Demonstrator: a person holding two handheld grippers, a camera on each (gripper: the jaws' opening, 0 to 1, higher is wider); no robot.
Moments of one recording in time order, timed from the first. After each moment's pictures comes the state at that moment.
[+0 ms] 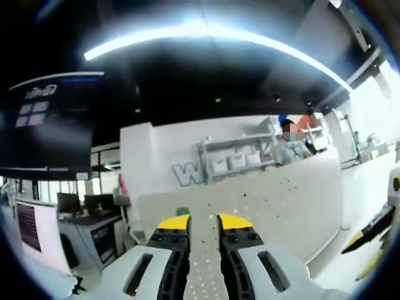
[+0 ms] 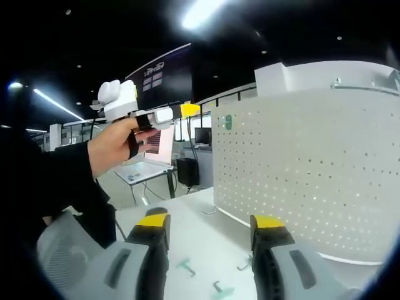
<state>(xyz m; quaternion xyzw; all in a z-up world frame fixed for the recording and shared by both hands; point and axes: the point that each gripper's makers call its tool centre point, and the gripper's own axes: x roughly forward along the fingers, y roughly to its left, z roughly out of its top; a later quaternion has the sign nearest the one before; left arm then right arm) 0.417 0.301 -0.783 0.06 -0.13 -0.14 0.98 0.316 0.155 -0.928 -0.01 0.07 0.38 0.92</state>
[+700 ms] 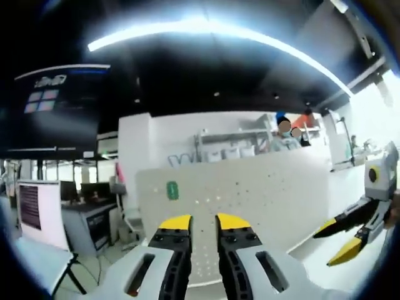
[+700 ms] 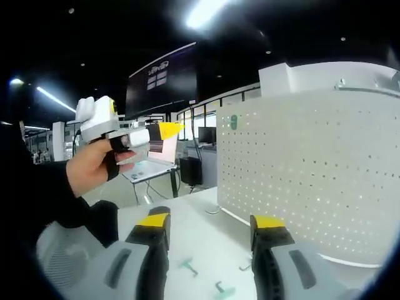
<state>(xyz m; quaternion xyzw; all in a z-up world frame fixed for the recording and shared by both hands) 0.363 0.297 -0.834 0.04 -0.10 -0.16 0.98 0.311 0.159 -0.928 -0.02 0.06 0.39 0.92</state>
